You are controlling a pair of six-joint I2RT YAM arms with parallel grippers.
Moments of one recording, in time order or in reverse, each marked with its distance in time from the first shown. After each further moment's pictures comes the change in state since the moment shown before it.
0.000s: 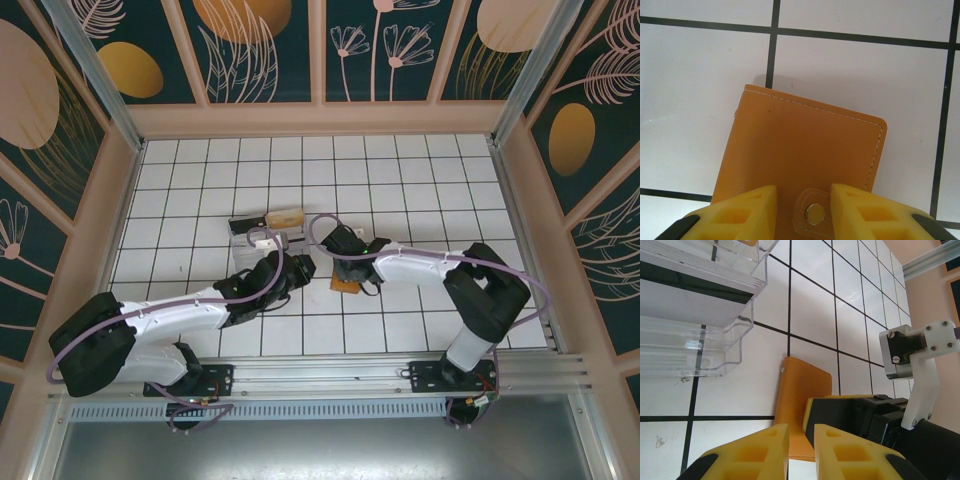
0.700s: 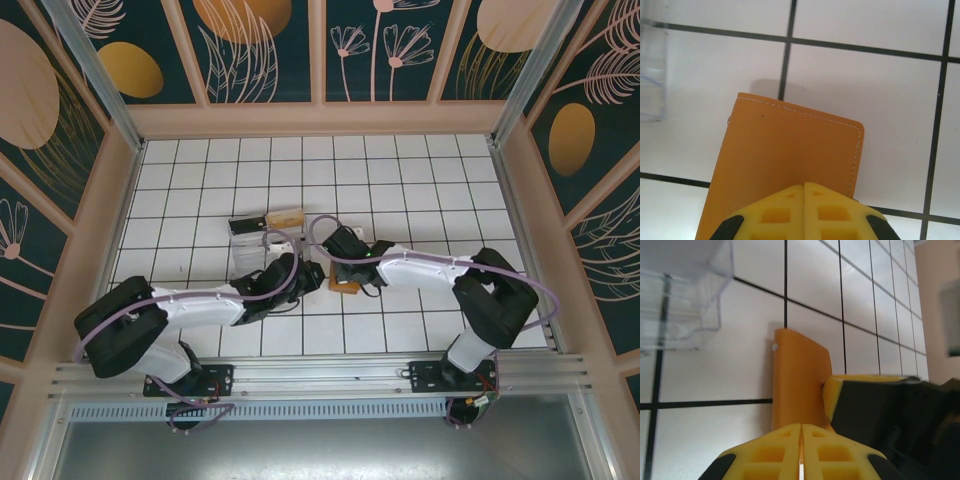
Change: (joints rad) left arm -0.014 0.176 0.011 0.131 0.109 -0.012; right arm 0.013 -0.064 -0.022 0.023 -0.003 -0.031
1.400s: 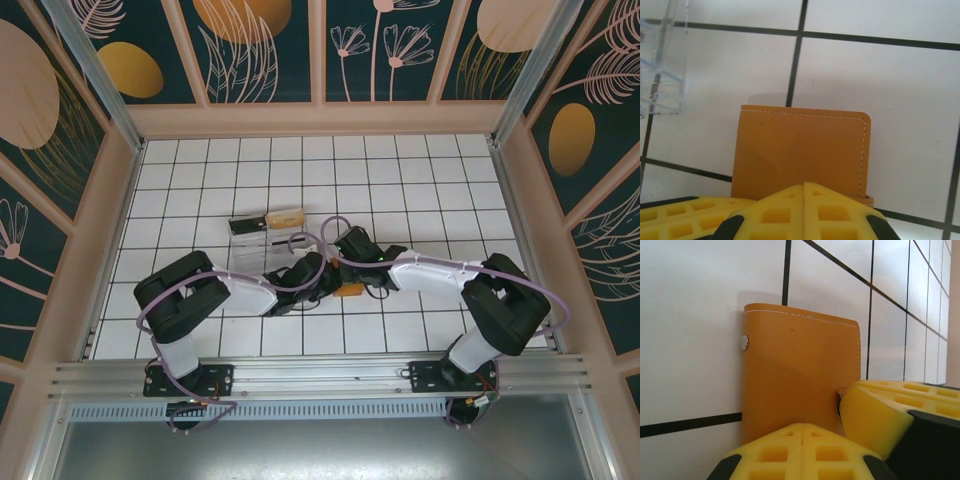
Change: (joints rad) left arm -0.011 0.332 0.133 0.137 0.103 -0.099; right arm -0.051 -0.057 -0.110 0.133 -0.115 -0.017
